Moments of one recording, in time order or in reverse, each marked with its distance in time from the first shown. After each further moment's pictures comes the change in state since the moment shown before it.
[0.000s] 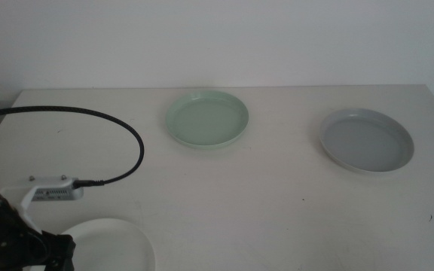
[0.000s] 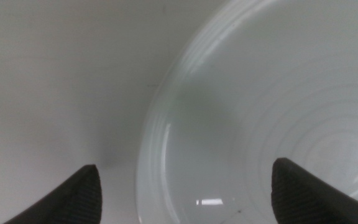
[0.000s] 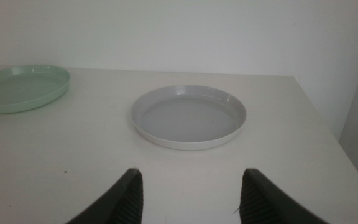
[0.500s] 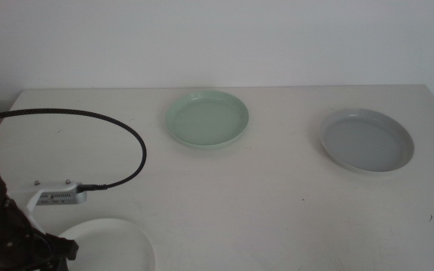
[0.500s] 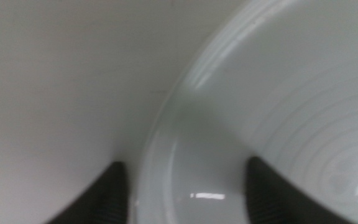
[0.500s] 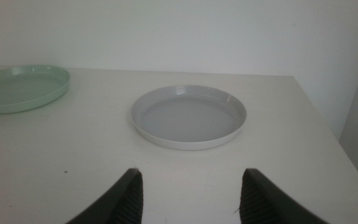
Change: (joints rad) left arm 0.000 0.078 -0.010 0.000 -0.007 0.000; right arm 0.000 0.000 0.000 0.000 0.000 0.000
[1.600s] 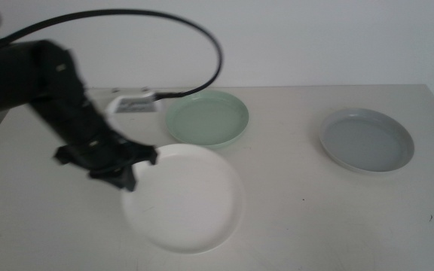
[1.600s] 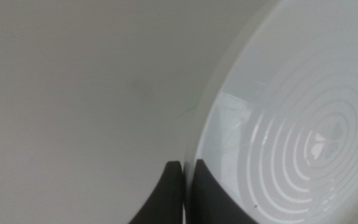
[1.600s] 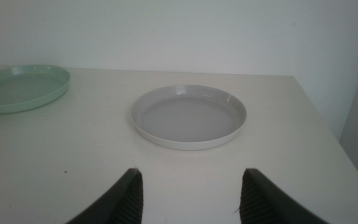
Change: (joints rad) left arm -0.280 0.110 -0.527 -0.094 0.228 -0.117; right arm 0.000 0.000 0.000 0.000 0.000 0.000
